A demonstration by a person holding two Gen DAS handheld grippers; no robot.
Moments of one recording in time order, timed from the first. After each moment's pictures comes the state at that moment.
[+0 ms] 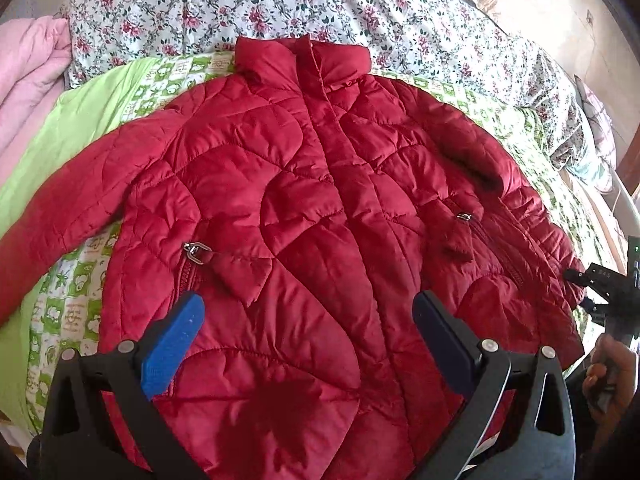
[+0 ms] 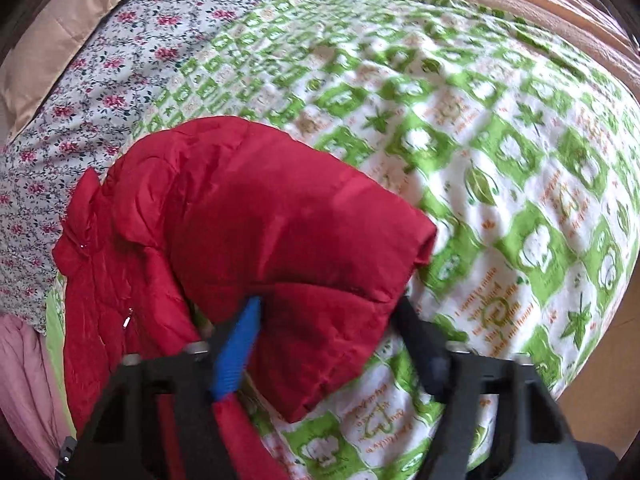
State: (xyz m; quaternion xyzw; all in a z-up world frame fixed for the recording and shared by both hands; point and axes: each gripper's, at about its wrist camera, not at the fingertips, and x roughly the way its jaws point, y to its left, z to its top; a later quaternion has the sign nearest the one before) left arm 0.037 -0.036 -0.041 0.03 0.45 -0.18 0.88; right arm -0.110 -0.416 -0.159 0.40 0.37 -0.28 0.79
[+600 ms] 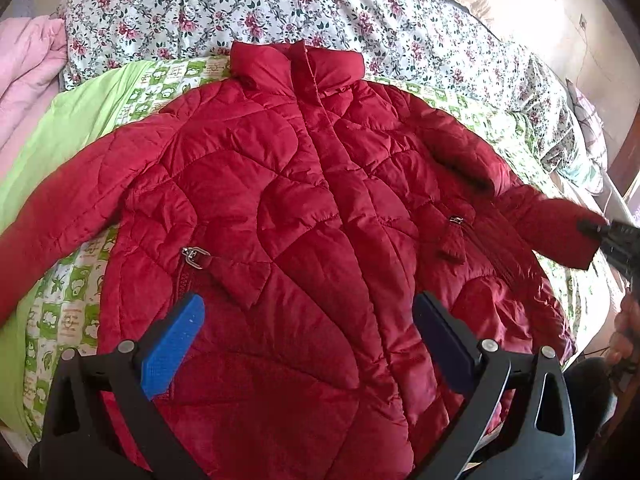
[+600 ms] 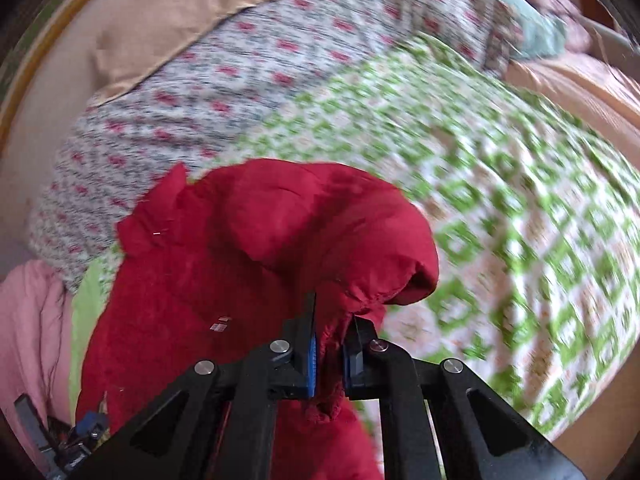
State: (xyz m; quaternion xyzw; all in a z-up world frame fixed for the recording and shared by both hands) left arm 0.038 -0.028 -0.037 0.02 0.44 -0.19 0.88; right arm -0.072 -0.371 -0.068 0.31 0.30 -0.18 0.88
